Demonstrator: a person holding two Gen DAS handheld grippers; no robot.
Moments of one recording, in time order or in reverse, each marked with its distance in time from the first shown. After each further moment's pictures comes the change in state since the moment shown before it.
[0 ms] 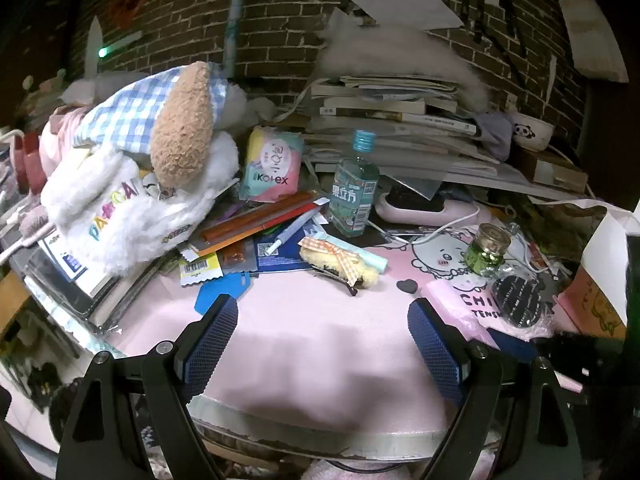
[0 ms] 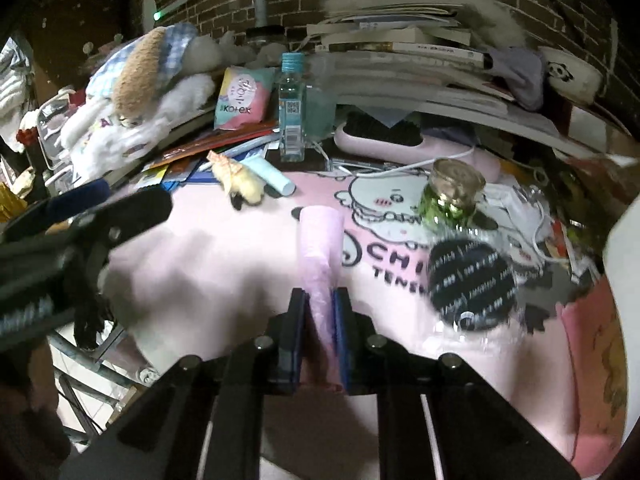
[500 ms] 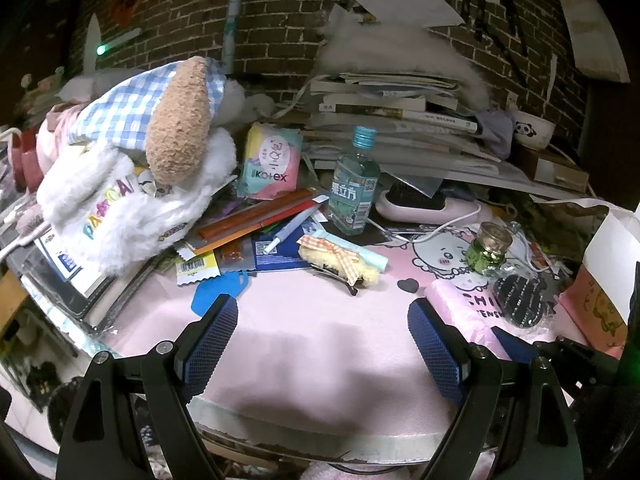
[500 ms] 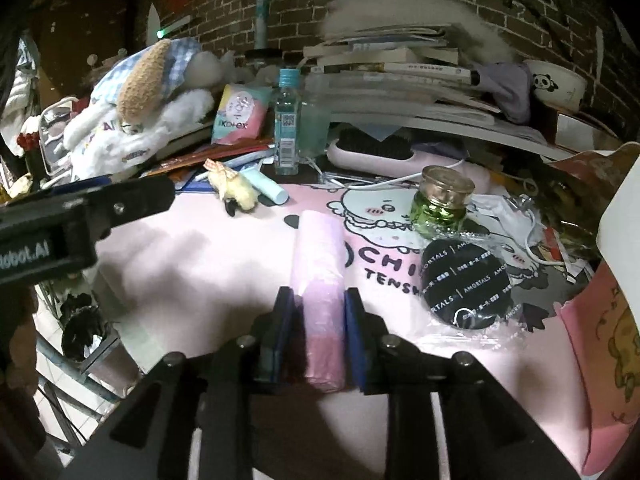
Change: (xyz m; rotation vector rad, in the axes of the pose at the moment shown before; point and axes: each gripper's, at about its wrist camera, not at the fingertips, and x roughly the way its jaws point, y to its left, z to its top) left arm 0.004 0.001 0.001 0.001 0.009 -0.006; right arm 0.000 0.000 -0.017 -0.019 -0.125 -0.031
